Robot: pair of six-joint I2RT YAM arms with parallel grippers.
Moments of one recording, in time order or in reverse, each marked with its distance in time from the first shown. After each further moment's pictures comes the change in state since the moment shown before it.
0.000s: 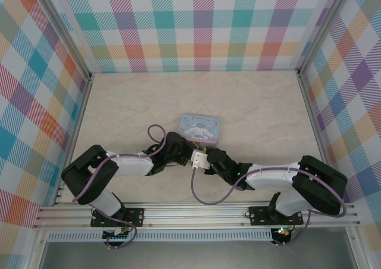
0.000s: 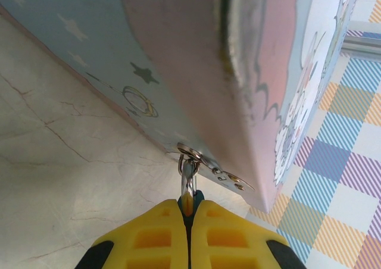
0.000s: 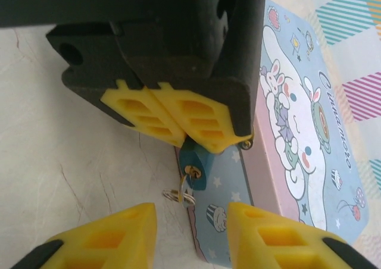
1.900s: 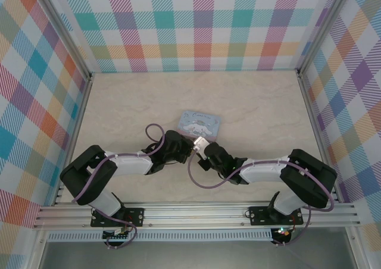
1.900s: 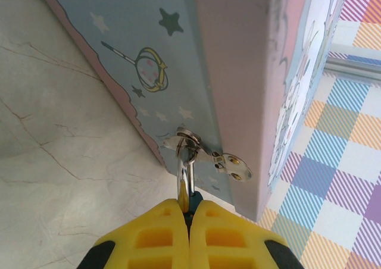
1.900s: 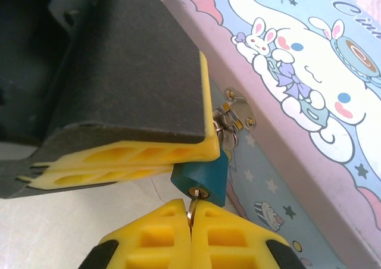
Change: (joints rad) left arm 0.014 -0.008 0.008 -0.004 -0.032 -0.033; right arm -0.068 0.097 0.066 0.035 -0.101 0.557
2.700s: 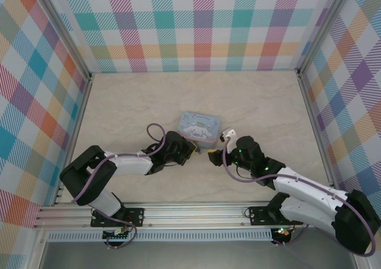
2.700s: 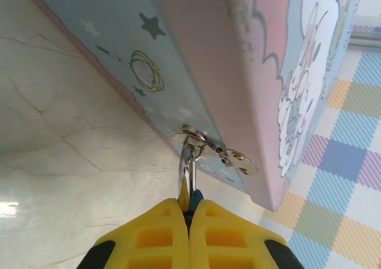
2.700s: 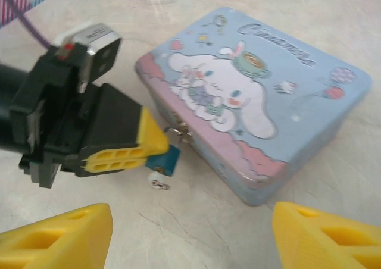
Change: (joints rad) left arm -0.004 -0.009 0.001 -0.065 0.024 0.118; right arm -0.239 -0.552 -0.088 -0.355 -0.333 0.248
